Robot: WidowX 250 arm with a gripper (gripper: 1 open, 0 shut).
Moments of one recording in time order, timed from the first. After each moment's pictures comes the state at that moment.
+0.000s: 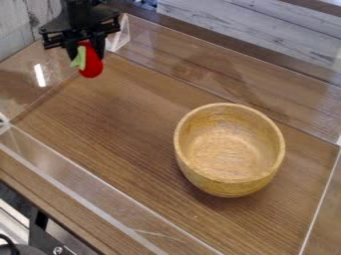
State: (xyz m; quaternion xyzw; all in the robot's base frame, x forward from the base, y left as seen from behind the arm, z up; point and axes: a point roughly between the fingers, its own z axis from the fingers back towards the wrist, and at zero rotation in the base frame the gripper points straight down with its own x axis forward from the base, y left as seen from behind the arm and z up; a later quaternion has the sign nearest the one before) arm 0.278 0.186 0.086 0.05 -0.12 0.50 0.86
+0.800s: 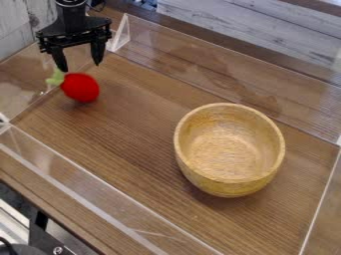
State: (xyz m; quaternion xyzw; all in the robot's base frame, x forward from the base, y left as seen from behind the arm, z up) arm 0.293 0.205 0.066 0.07 -0.09 0.50 0.86
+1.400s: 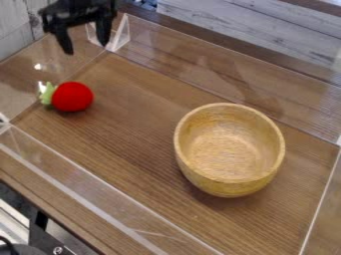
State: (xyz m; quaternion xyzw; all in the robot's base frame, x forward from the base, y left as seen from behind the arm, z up) arm 0.303 0.177 0.105 0.03 -0.05 0.51 0.86
